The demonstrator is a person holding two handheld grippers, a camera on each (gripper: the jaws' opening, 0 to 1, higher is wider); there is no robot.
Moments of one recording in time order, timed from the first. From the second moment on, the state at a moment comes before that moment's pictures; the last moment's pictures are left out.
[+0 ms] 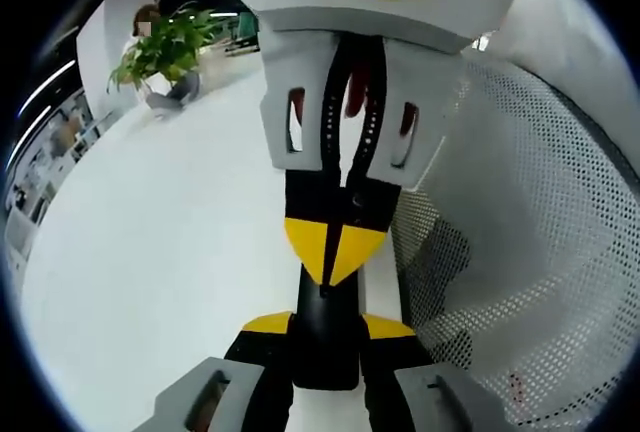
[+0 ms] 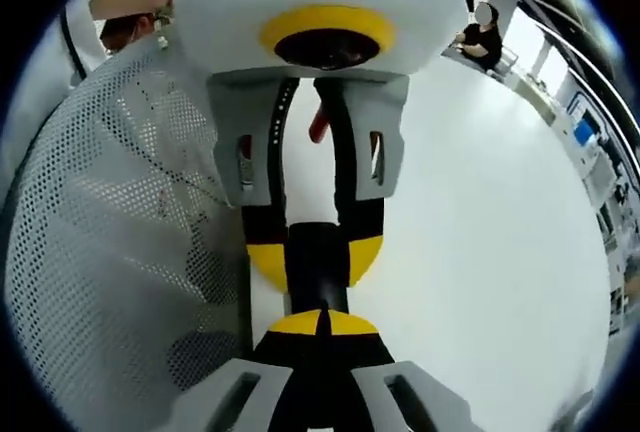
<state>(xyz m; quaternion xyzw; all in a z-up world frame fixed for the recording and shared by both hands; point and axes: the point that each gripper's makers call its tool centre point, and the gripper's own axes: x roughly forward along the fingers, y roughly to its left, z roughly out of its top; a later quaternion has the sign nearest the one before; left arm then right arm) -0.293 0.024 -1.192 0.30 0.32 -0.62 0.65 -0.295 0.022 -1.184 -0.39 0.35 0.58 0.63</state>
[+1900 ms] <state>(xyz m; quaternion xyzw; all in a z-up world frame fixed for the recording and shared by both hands) -0.293 0.025 -1.191 0.30 0.32 -0.62 0.65 -0.285 -0.020 -1.189 -0.28 0.36 0.58 0.67</state>
